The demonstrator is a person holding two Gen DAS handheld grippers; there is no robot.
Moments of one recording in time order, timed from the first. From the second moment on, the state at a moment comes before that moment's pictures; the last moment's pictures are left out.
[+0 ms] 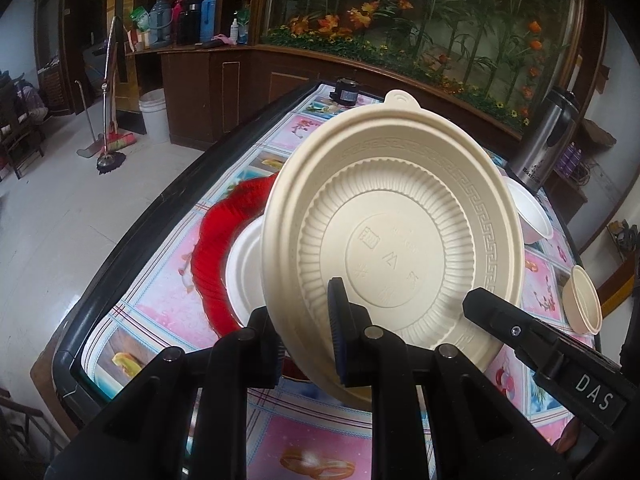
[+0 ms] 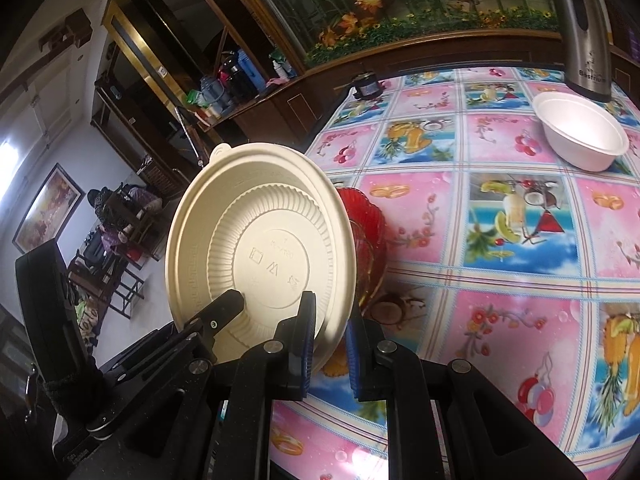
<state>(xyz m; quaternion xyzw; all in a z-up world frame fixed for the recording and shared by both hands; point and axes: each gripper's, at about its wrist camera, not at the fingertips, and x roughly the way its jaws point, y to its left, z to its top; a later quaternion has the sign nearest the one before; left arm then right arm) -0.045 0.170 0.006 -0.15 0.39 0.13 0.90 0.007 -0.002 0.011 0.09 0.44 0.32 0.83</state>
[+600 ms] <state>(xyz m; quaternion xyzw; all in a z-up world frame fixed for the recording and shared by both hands) -0.030 0.198 0.009 -0.15 0.40 0.15 0.89 0.033 0.034 0.018 0.08 0.46 0.33 0.82</state>
